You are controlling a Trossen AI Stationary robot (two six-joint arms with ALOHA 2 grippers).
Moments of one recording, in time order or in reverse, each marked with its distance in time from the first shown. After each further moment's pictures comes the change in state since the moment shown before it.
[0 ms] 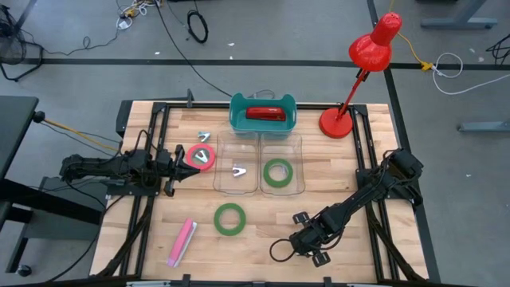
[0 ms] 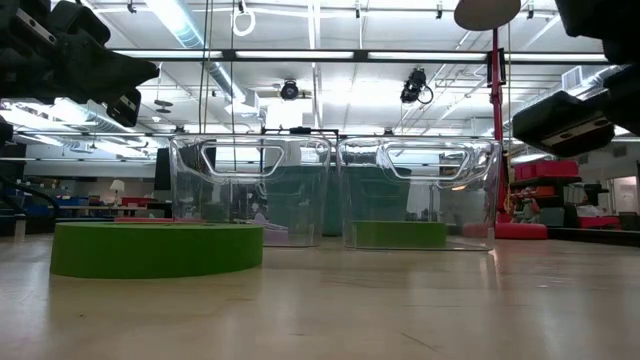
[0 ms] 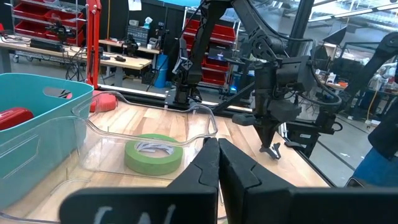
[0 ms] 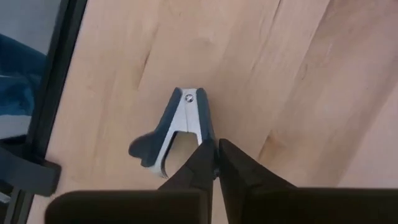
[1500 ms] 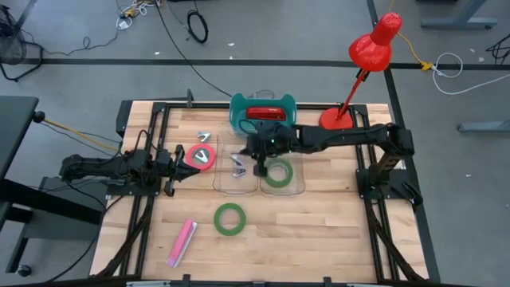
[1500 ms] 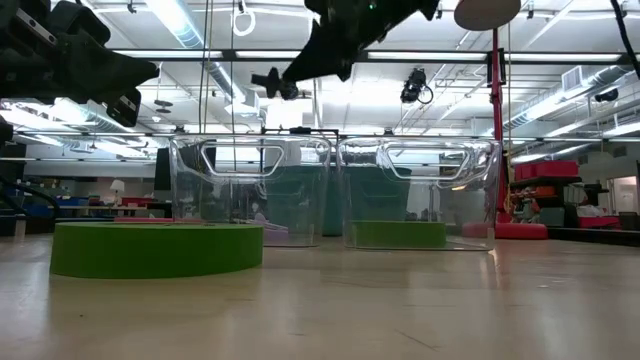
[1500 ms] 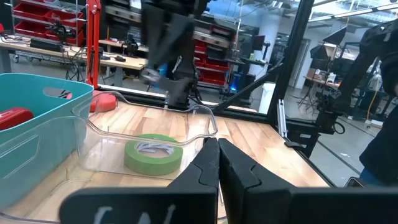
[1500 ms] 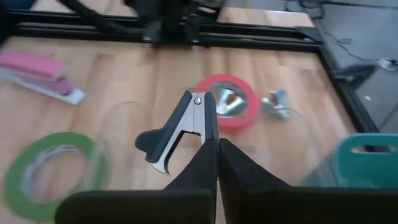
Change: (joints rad) left arm 0.000 0.000 0.000 0.000 0.000 0.001; right arm -0.712 -0.062 0.314 0.291 0.111 -0.389
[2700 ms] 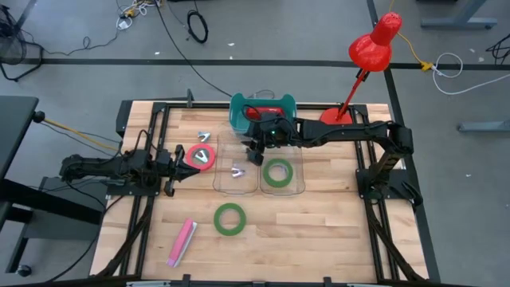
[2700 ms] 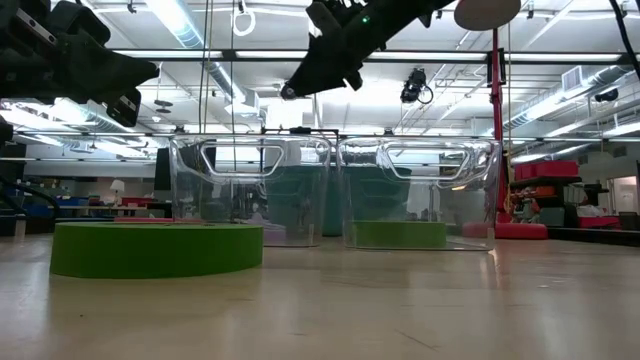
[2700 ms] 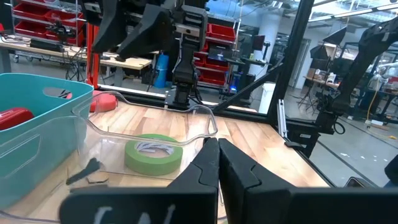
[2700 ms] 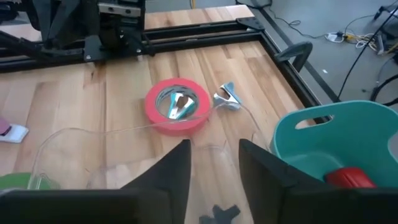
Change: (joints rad) left arm 0.000 0.000 0.000 0.000 0.000 0.000; right arm -0.058 0.000 0.000 0.022 0.114 0.128
